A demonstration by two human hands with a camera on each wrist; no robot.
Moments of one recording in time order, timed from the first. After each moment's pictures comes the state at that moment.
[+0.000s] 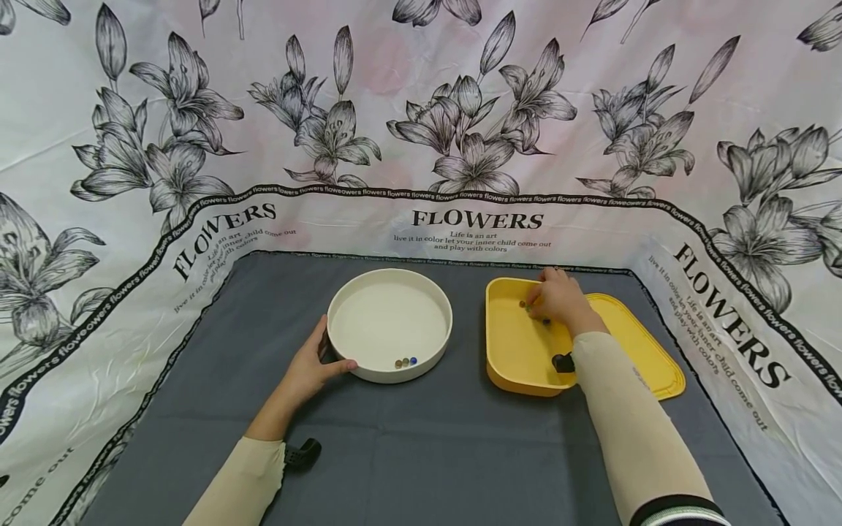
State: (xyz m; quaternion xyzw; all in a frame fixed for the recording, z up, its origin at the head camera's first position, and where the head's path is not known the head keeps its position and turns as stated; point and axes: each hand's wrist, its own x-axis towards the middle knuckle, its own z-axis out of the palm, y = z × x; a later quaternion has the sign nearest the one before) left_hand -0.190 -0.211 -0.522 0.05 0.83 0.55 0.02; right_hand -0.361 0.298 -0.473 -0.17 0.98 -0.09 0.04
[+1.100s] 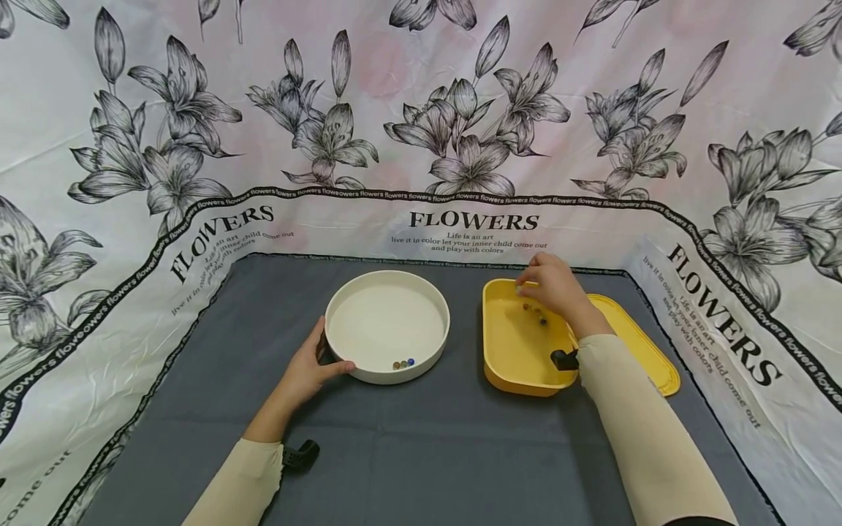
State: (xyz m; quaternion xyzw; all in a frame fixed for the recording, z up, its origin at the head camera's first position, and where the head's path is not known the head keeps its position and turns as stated) left_hand -0.188 -0.213 -0.521 0.06 0.82 0.56 0.02; right_hand -0.342 0.275 -0.428 -0.22 0.96 -0.14 -0.07
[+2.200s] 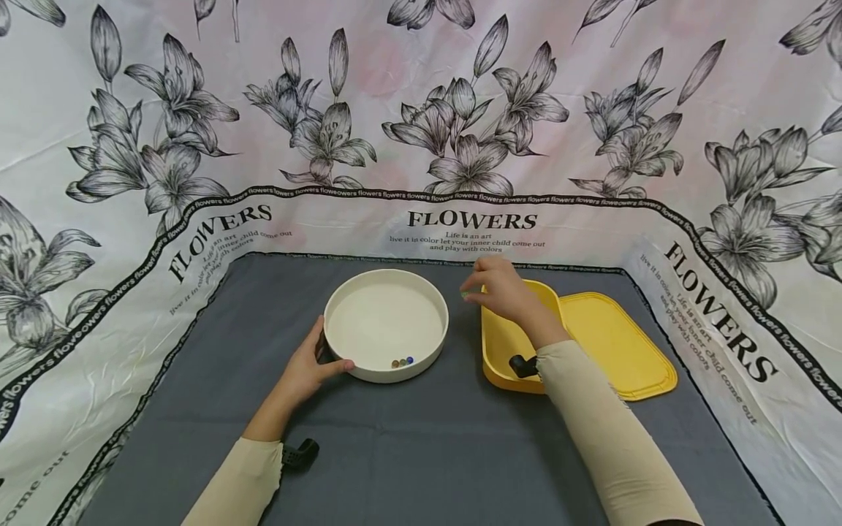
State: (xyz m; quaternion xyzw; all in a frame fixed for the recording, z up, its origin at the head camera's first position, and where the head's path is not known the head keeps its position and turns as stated) left_hand -0.191 -0.213 -0.523 0.06 0.83 0.56 0.02; right_hand -0.319 0.184 -0.417 -0.37 0.91 -0.16 -0.12
